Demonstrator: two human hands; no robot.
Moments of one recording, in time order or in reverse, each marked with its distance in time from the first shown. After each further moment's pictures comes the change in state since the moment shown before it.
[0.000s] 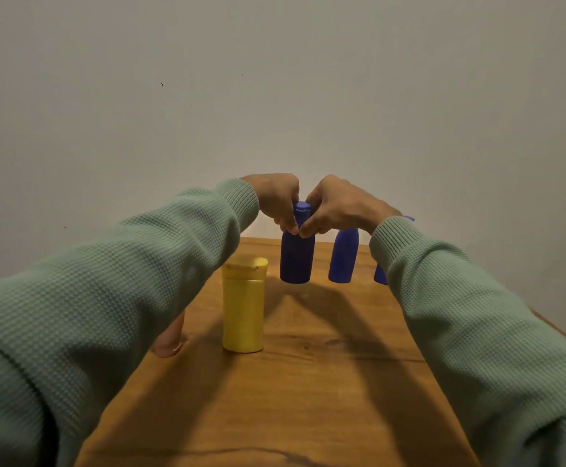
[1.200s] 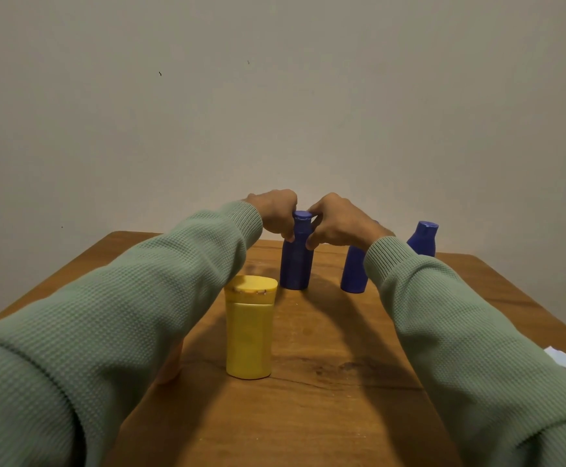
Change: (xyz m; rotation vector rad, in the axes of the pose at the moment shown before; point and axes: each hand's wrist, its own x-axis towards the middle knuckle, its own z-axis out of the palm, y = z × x) left_hand 0.047 -0.040 0.030 -0.038 0.033 -0.132; right_hand 0.047 0.022 0.036 -0.031 0.025 0.059
